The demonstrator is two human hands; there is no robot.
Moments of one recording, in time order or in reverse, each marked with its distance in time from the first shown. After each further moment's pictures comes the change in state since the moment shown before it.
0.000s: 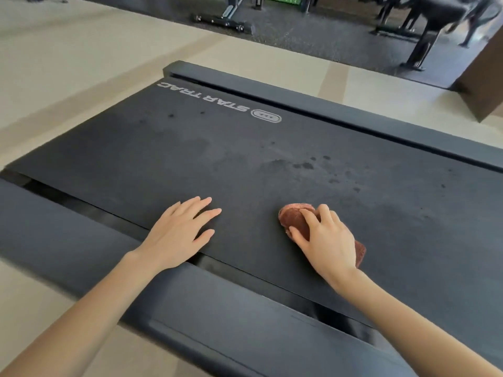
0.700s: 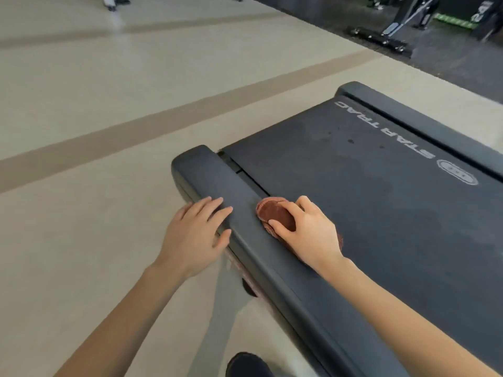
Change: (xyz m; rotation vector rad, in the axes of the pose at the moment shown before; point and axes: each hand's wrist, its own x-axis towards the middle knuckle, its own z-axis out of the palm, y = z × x) left_hand -0.189 -0.192 -0.067 0.033 0.151 -0.597; right_hand 0.071 -0.349 0.022 0.350 -0.140 -0.561
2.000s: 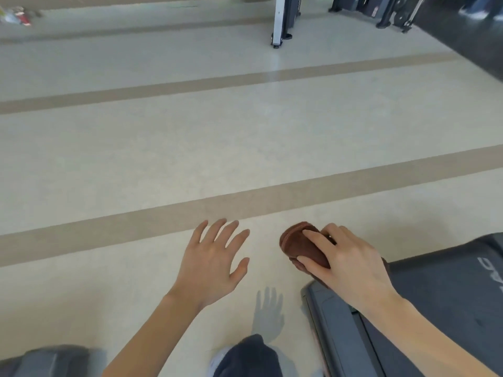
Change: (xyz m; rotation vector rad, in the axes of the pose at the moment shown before) left_hand 0.023 -0.208 -0.382 0.144 -0.055 -0.381; right_hand 0.260 -0.317 -0.241 -0.072 -0.059 -0.640
